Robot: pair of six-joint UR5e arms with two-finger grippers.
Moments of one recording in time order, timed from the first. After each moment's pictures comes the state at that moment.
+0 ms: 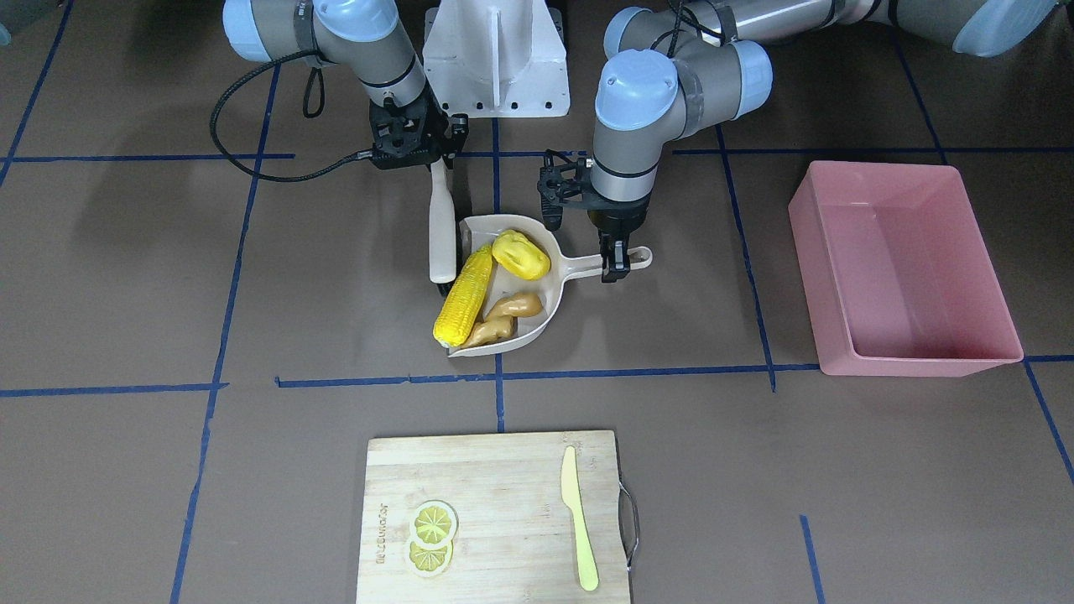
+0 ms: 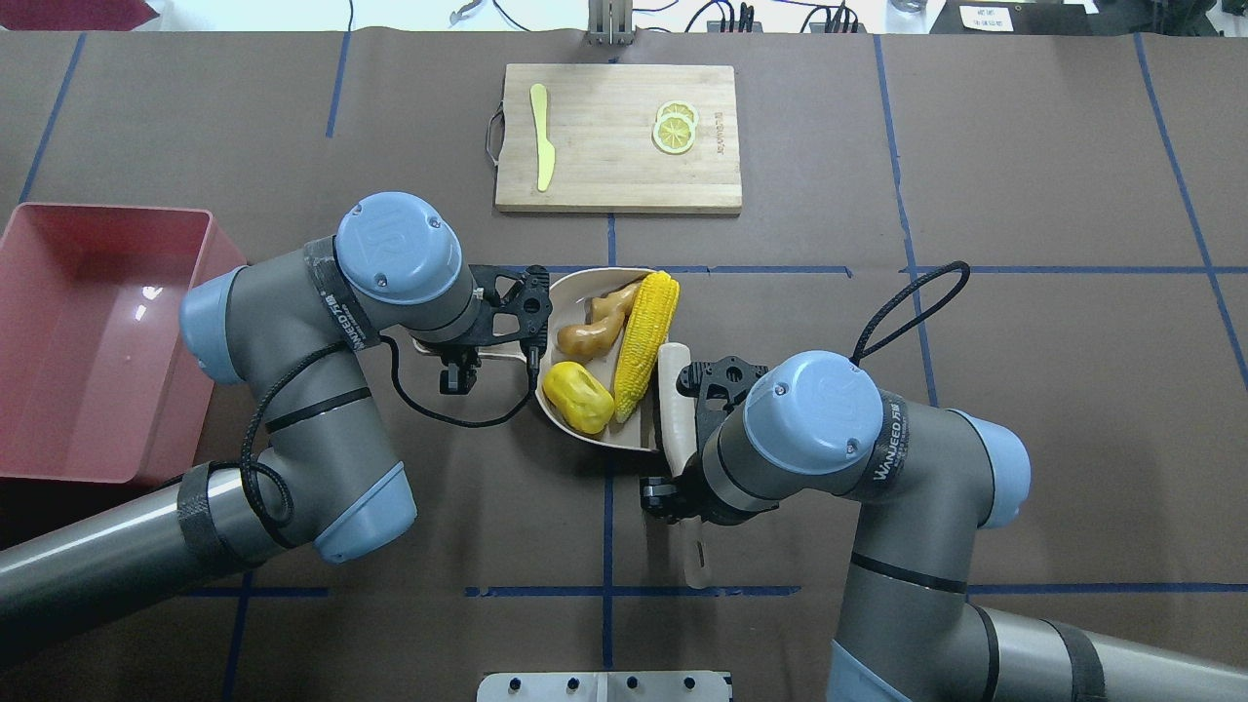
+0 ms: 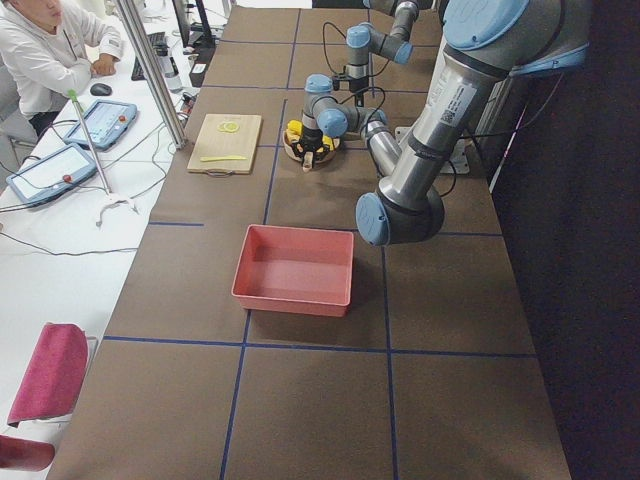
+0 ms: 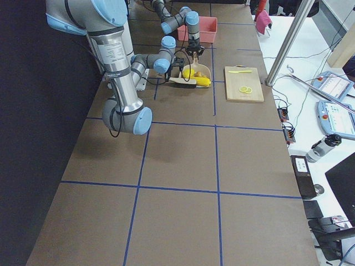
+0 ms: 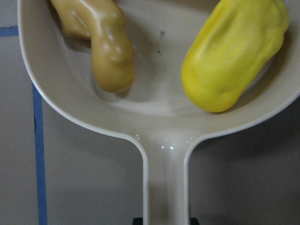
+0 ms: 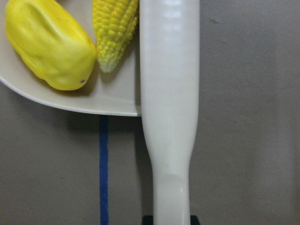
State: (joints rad) left arm -0.56 -2.20 -1.67 -1.58 -1.81 0.41; right arm 0.35 -1.10 1.89 -1.44 1.93 1.35
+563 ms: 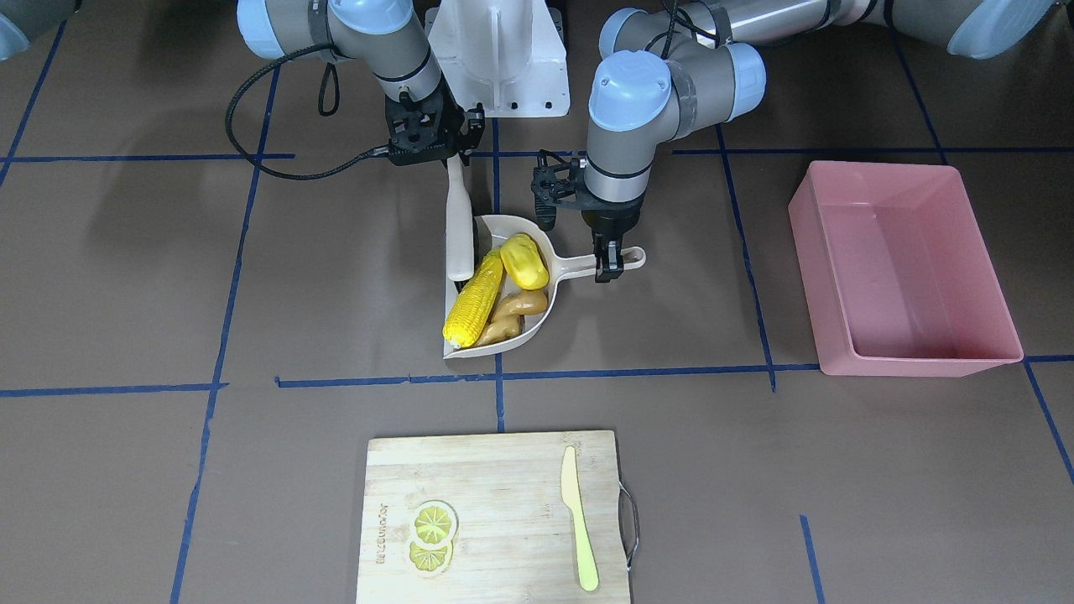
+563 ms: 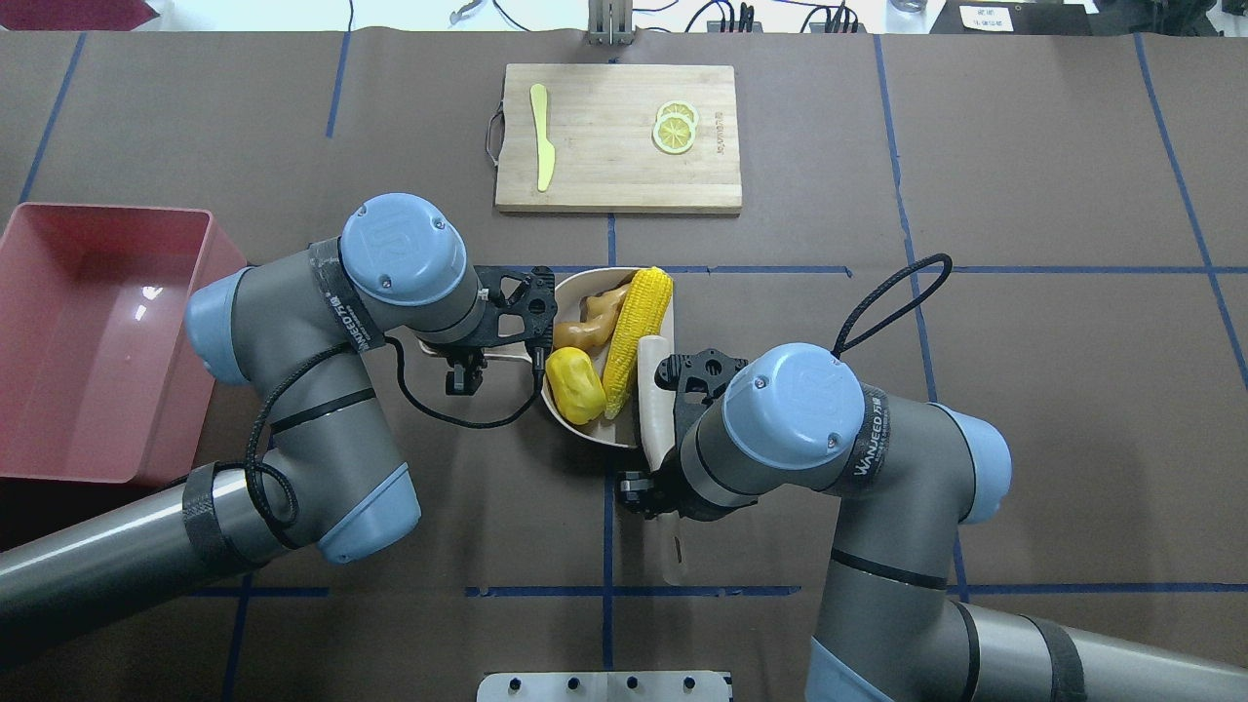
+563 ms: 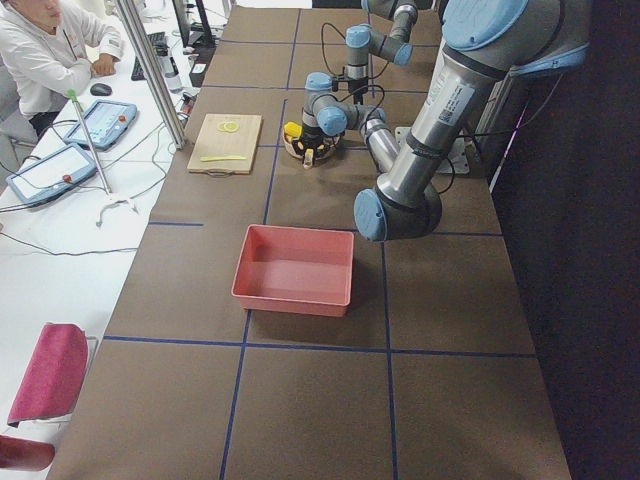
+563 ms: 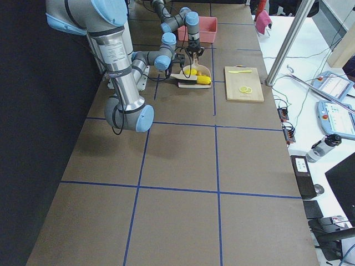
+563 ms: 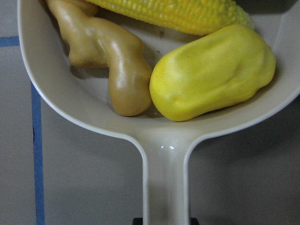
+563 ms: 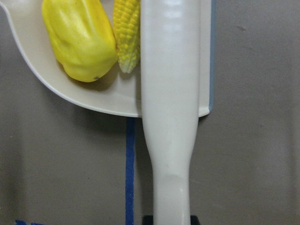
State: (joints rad) left arm -0.56 -2.20 -1.67 -1.60 -1.81 0.40; right arm 0.35 -1.06 1.88 -1.44 1.93 1.36
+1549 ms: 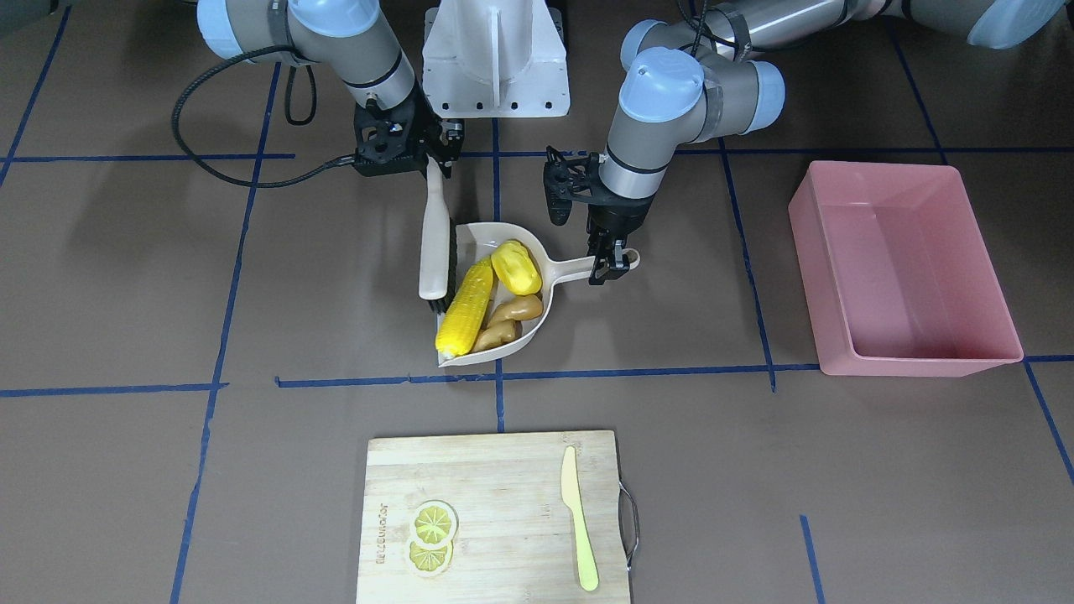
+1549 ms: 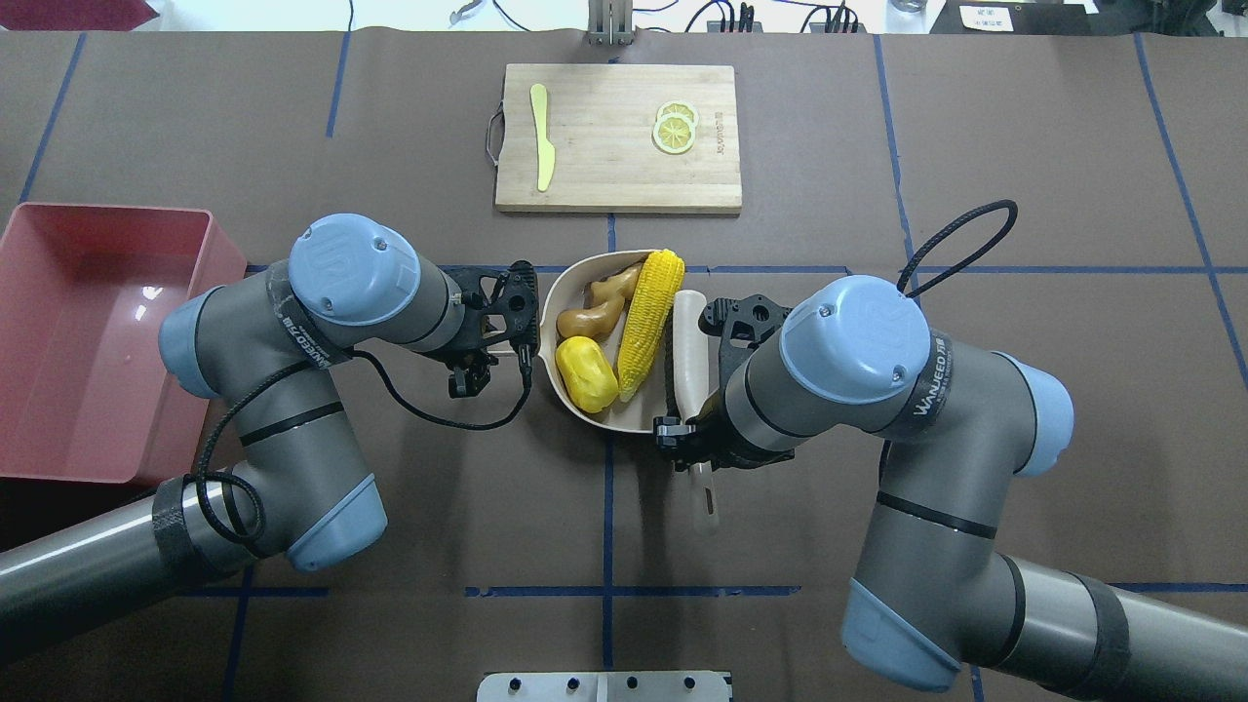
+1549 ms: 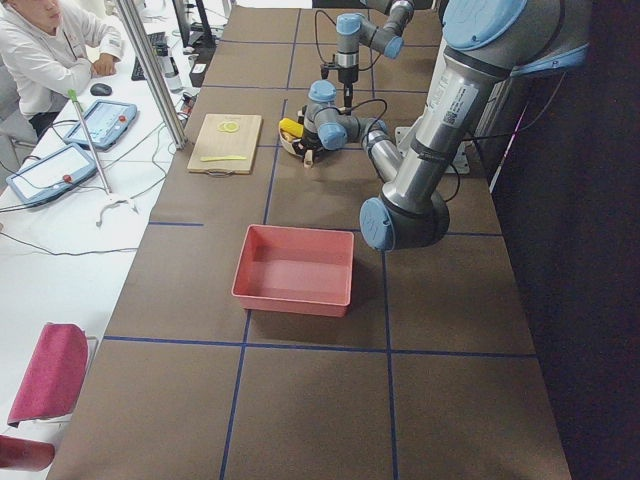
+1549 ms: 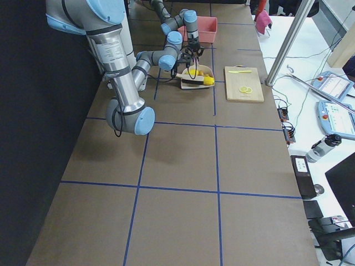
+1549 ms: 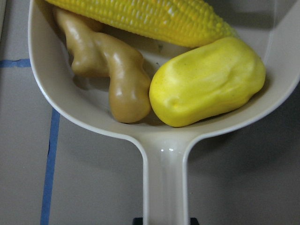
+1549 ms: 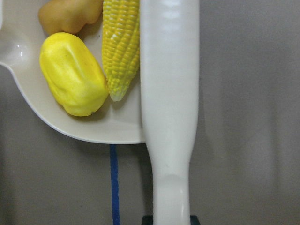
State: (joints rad) left arm -0.56 -2.13 -1.68 -1.83 -1.82 0.28; right arm 0.45 -1.11 1.94 -1.46 1.98 1.36
